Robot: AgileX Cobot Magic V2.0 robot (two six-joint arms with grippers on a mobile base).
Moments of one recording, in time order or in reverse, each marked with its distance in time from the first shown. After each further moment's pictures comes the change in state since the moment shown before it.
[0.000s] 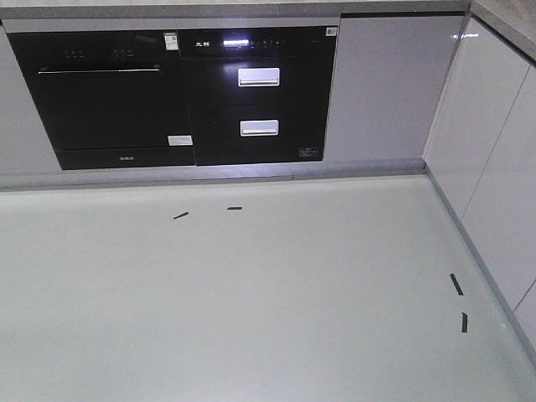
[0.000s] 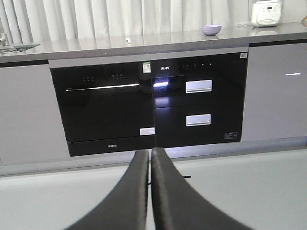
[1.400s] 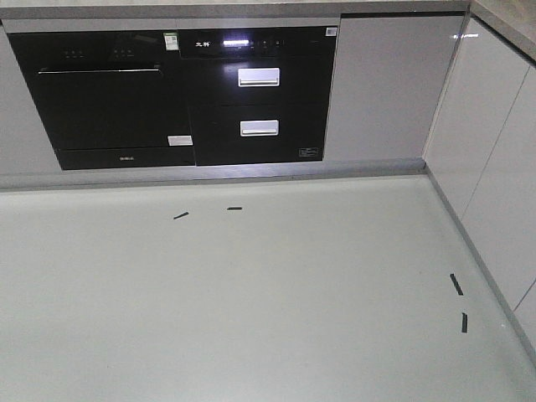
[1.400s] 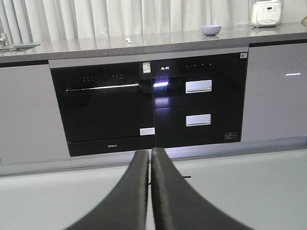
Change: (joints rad) left arm 0.000 0.000 0.000 0.000 0.000 0.000; right arm 0.000 0.000 0.000 0.000 0.000 0.000
